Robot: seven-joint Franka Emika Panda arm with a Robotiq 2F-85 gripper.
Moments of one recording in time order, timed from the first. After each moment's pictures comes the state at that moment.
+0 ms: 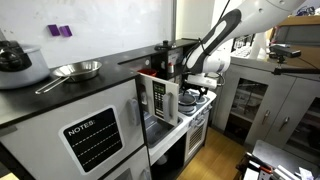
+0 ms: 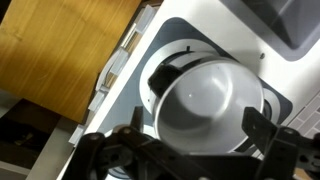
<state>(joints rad) -0.20 0.25 -0.15 -2.27 0.27 2.68 0.42</state>
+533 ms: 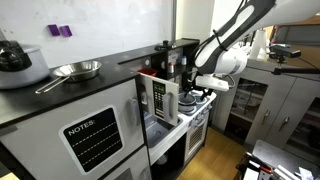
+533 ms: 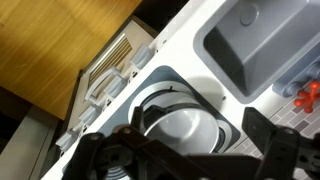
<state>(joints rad) -0.17 0.00 -0.11 -2.53 0.34 2.78 0.24</state>
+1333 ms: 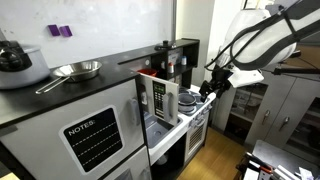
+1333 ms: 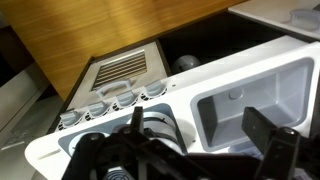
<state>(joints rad) -0.16 -0.47 -0.11 -2.79 0.03 2.53 0.06</state>
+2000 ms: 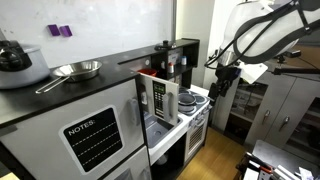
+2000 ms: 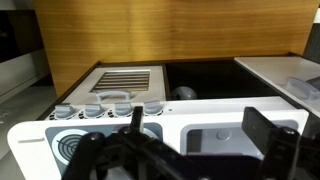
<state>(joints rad) -0.15 -0.52 -0.11 -2.75 -0.06 2.34 -0.14</state>
